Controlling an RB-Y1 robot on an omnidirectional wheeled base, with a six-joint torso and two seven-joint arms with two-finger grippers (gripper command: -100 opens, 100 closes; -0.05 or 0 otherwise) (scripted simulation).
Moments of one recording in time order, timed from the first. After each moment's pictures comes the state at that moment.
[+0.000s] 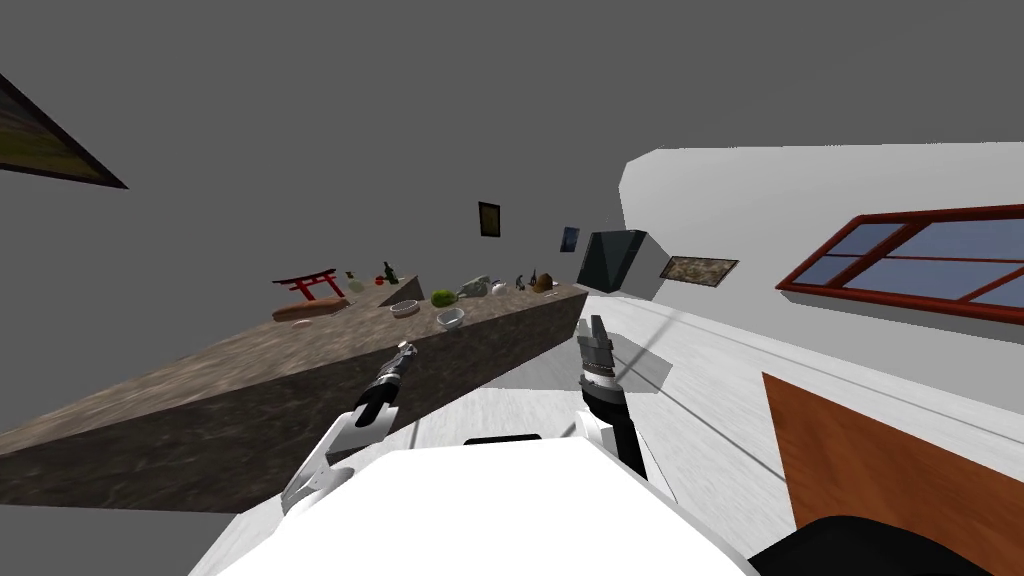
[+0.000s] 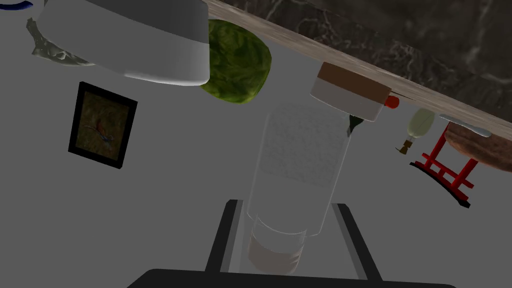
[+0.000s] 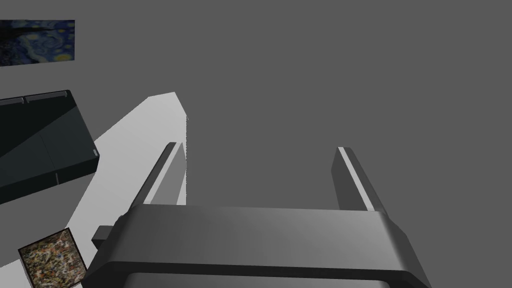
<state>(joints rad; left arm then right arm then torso) 0.20 0.19 0.33 -1.57 -0.40 0.02 -0.56 0.54 0.01 0.00 -2.22 0.02 -0.63 0.14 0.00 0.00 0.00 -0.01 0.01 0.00</state>
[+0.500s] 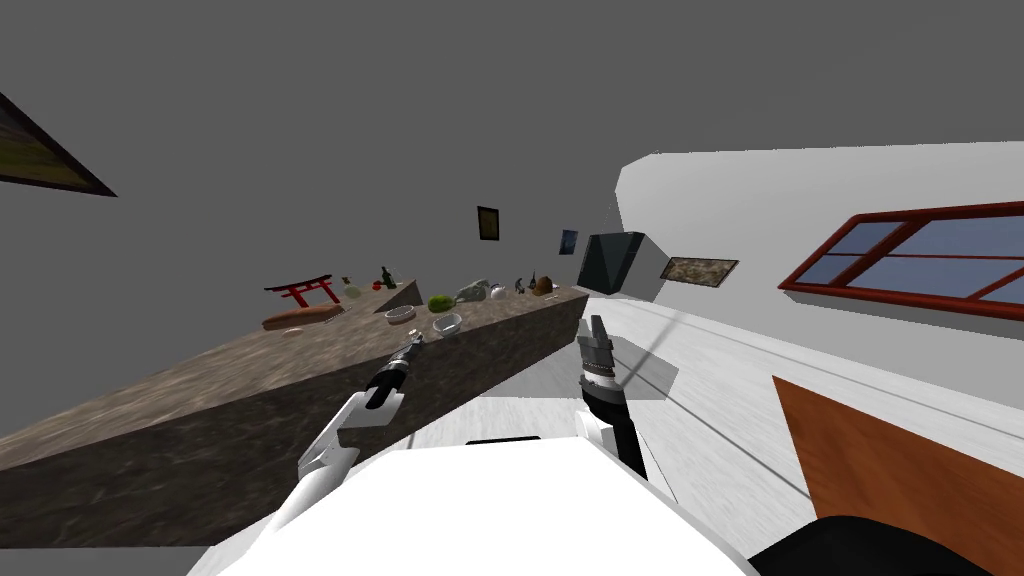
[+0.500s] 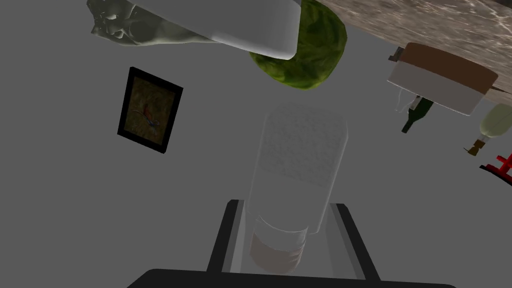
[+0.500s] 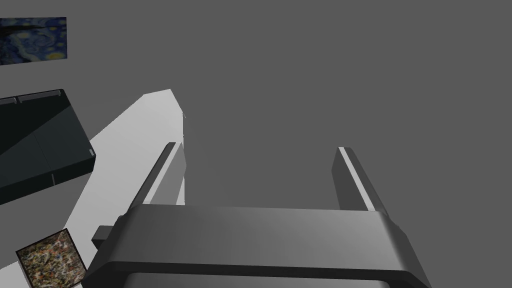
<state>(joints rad) 0.15 0.29 0.23 -1.60 -0.40 0.04 -0.48 0.54 0.01 0.00 -2.22 0.02 -0.63 0.14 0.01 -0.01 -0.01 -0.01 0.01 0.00</state>
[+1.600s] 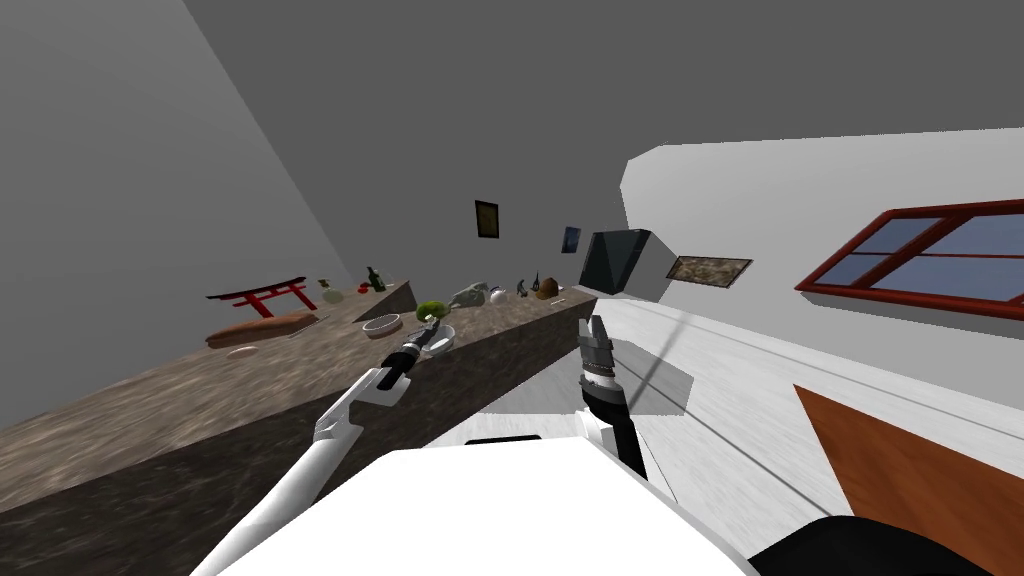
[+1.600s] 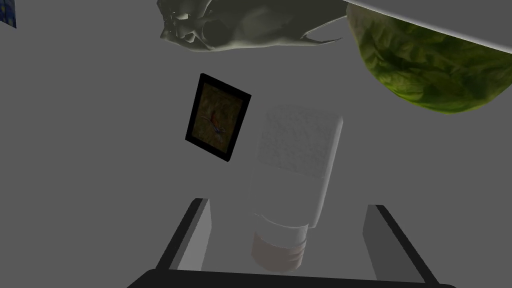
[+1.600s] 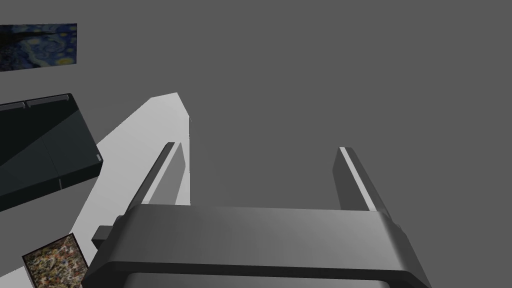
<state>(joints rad) 0.07 0.46 0.07 -1.65 -0.41 0.05 -0.36 0.54 0.01 0.00 -2.22 0.02 -0.63 0.14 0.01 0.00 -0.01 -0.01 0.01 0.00</state>
